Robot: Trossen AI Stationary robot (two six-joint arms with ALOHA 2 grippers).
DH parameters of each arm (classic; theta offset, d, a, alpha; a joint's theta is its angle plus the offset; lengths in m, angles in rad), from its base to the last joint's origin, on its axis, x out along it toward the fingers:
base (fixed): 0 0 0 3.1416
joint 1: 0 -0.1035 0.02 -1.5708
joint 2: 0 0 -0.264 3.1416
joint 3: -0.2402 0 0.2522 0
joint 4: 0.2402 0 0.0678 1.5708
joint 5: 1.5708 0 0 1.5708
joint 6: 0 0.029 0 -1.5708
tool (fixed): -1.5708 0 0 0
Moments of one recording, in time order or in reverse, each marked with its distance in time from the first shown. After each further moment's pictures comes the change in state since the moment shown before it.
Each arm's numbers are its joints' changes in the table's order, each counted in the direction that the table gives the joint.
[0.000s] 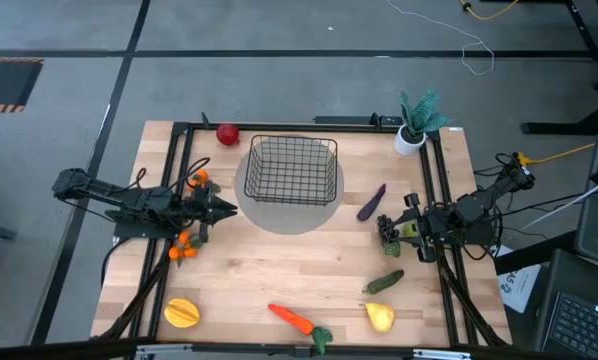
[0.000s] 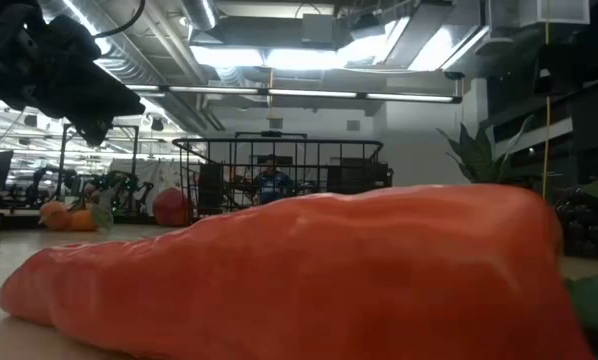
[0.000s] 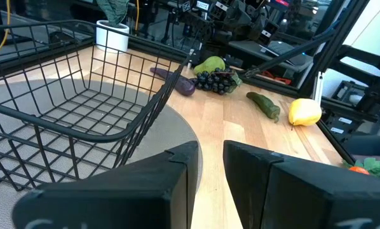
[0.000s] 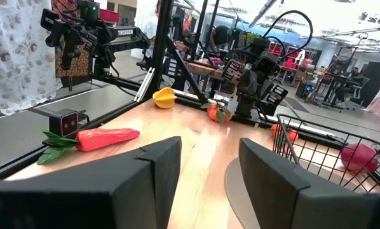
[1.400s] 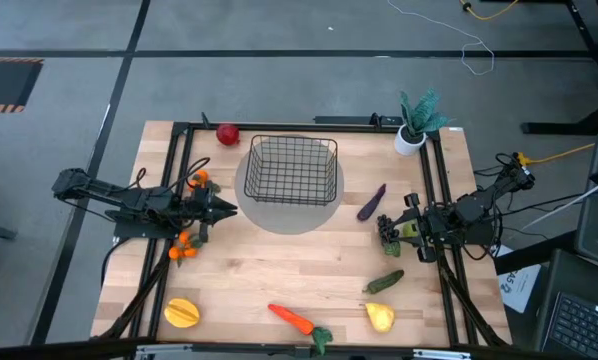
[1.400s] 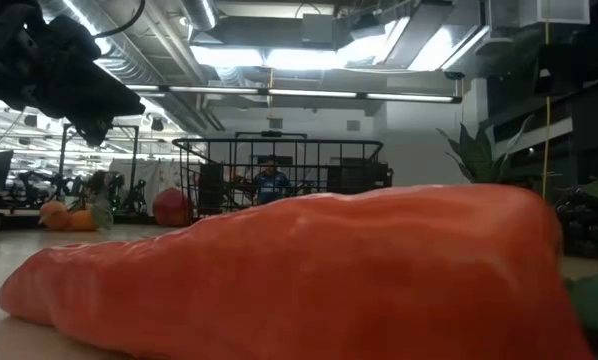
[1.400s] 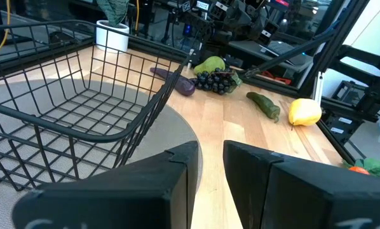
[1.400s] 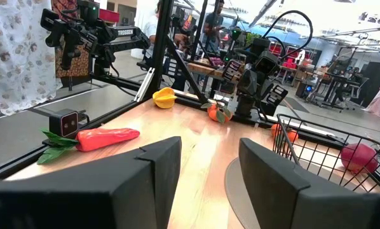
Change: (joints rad) left arm 0.000 0.000 0.000 0.000 0.000 0.000; right arm 0.000 0.000 0.000 0.000 0.000 0.000
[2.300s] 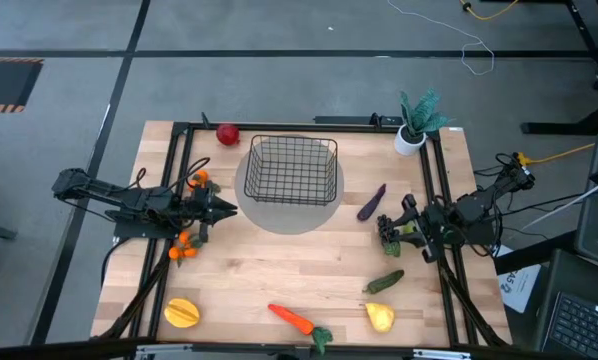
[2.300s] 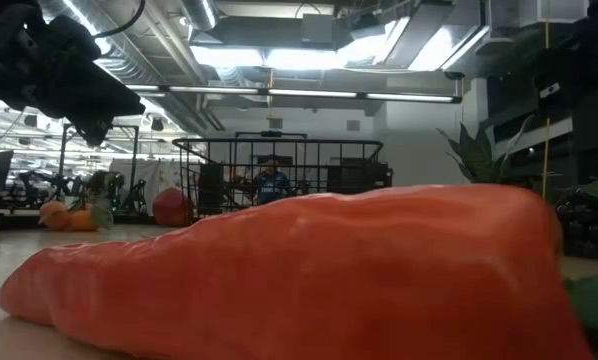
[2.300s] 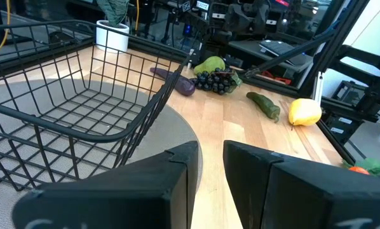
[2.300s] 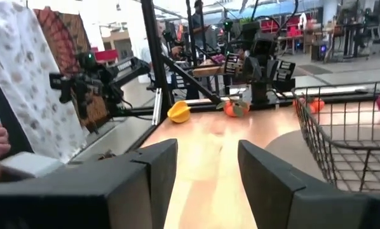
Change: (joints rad) left arm 0.000 0.000 0.000 0.000 0.000 0.000; right arm 0.000 0.000 0.000 -0.019 0.000 0.371
